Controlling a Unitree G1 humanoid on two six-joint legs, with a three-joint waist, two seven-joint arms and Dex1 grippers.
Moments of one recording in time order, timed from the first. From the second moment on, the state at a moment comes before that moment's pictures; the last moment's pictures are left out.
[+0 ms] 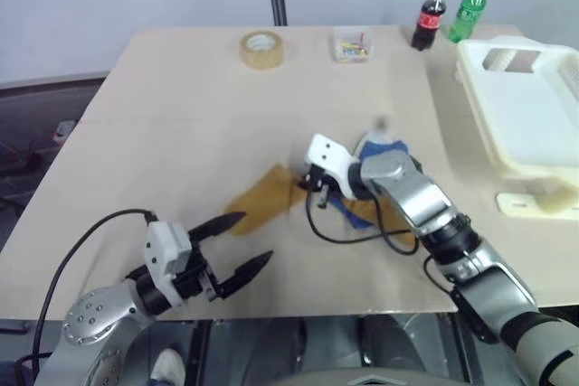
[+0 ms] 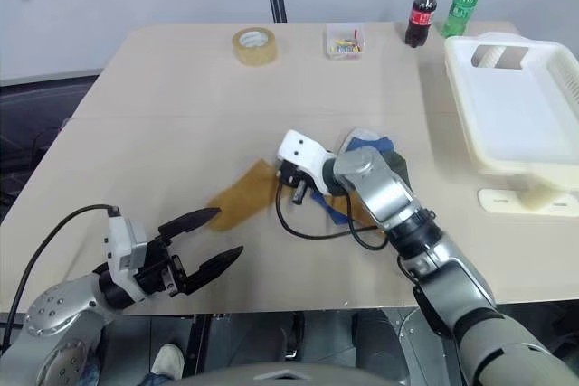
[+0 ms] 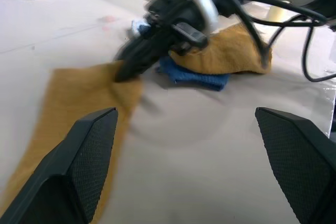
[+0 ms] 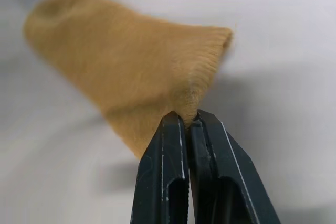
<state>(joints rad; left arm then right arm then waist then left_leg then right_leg) 0.42 0.59 0.27 -0.57 -0.59 0.20 -0.91 -0.67 -0.26 0.47 -0.06 0.02 0.85 0.85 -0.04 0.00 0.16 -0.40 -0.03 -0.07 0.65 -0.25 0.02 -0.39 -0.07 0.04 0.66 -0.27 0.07</state>
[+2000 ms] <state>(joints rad) 0.31 0.60 0.21 -0.50 -0.59 0.21 -0.95 -0.41 -0.70 0.35 -0.48 0.17 0.74 0.80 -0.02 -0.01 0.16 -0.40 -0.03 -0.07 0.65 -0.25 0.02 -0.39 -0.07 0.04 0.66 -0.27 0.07</state>
